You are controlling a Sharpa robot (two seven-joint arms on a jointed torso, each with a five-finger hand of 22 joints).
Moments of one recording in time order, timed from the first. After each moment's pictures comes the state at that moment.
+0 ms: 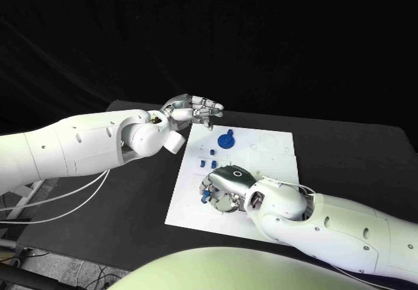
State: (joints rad) left arm 1.16 -0.91 -0.04 1.47 -0.09 -0.06 0.27; left_hand 1.42 -0.22 0.51 0.13 0.22 0.83 0.21 0.28 0.28 0.96 0.15 0.35 0.15 1.07 0.07 1.05 0.42 0.18 0.92 0.15 0.82 0.71; right arm 1.02 -0.48 -0.18 1.61 -1.68 -0.29 -0.16; right_hand 1.27 -0.09 0.66 -0.10 0.05 1.04 0.15 0.21 0.33 1.22 0.08 0.14 0.07 1.47 0.00 1.39 1.12 0.08 1.45 0.10 1.27 1.31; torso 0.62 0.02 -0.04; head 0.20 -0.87
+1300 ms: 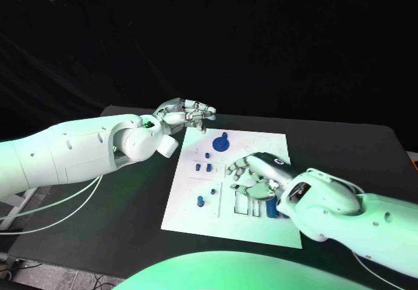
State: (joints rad) left arm 1.16 -0.92 -0.04 1.47 -0.09 -0.06 0.27; left_hand 1.42 -0.22 0.51 0.13 0.22 0.83 0.21 0.28 0.28 0.96 0.15 0.35 0.15 1.07 0.07 1.05 0.42 0.18 0.92 0.15 0.82 0.71; right arm 1.10 -0.77 -0.16 1.77 -1.51 -0.44 -0.12; right_hand 1.19 -0.19 0.55 -0.04 0.11 0.94 0.18 0.16 0.33 1.16 0.10 0.19 0.09 1.47 0.03 1.37 1.07 0.09 1.39 0.12 1.13 1.31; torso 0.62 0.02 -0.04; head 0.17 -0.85
